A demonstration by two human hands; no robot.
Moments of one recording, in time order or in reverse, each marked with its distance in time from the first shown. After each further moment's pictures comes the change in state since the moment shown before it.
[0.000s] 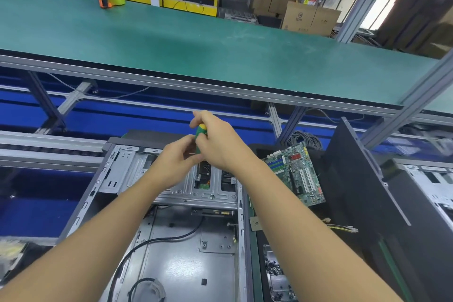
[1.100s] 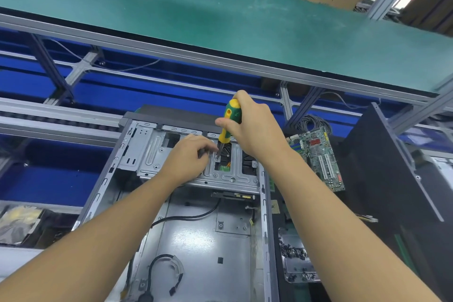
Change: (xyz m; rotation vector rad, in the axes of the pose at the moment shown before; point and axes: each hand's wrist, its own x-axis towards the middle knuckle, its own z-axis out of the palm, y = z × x) left_hand -0.018 -0.056 0.004 0.395 0.025 0.064; right_hand 0.005 0.019 0.013 -0.243 0.165 -0.024
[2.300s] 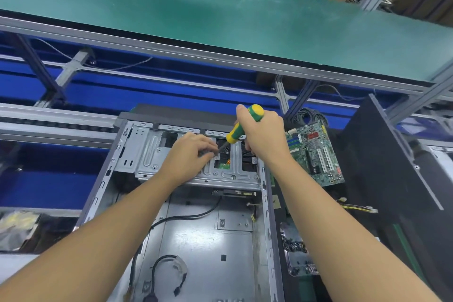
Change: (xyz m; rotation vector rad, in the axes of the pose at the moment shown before) left_hand 0.006 -0.006 0.002 0.109 -0.041 0.076; right_hand -0.009 0.029 0.021 0.420 0.200 0.327
